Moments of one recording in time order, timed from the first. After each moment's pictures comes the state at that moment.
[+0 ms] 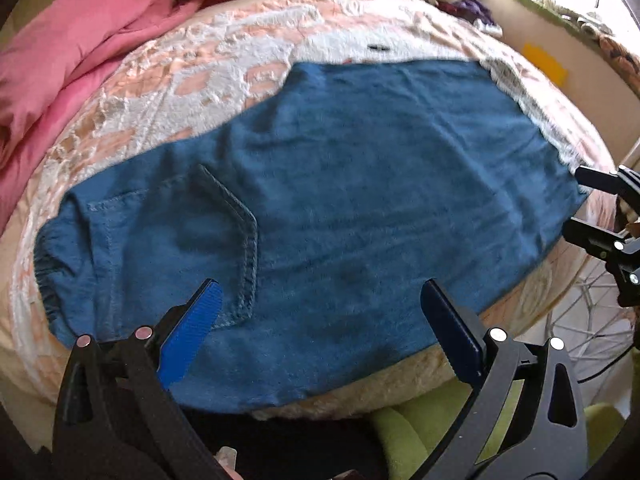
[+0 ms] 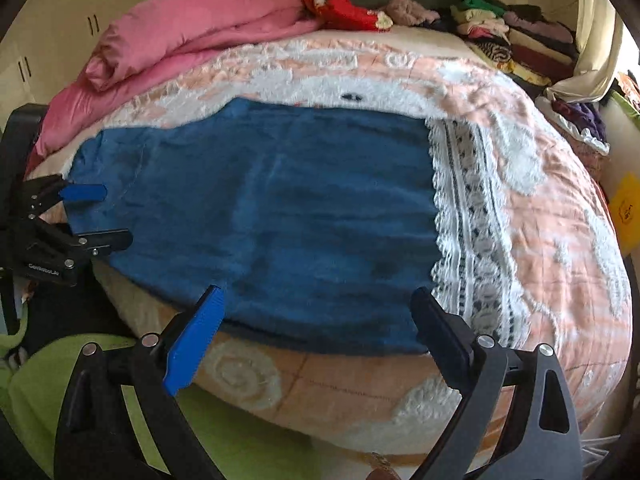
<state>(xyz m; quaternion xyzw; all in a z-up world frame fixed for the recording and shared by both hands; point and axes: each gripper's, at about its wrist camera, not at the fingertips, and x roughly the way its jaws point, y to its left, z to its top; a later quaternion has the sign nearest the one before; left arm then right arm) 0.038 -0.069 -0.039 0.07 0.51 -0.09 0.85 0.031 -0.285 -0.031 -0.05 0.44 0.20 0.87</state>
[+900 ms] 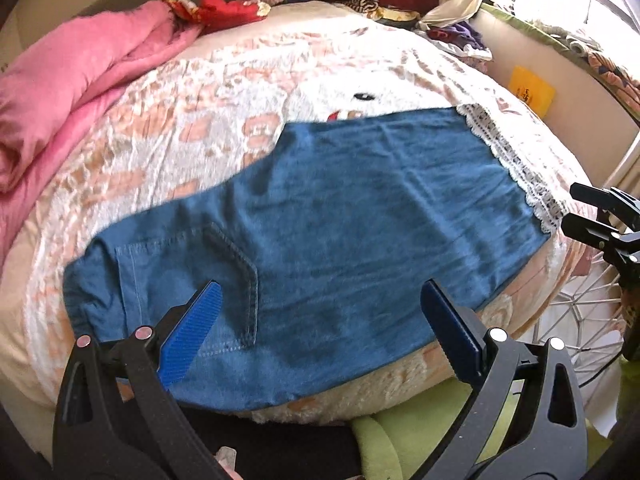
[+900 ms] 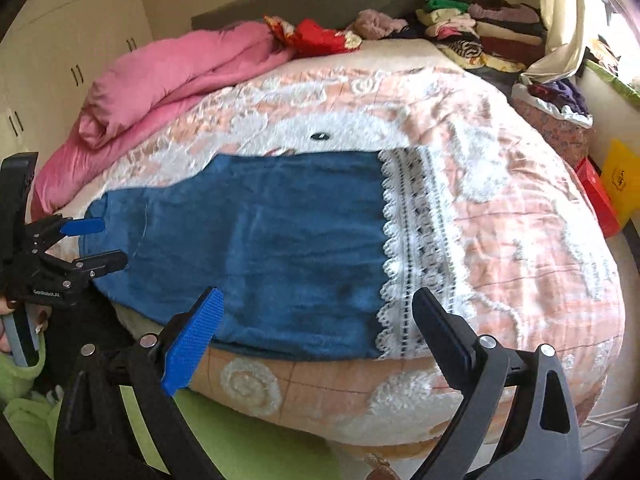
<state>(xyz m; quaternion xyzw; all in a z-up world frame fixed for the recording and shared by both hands) 0.034 -0.080 0.017 0.06 0.46 -0.10 0.88 0.021 -0.333 0.017 0.03 0.40 0.18 0.90</state>
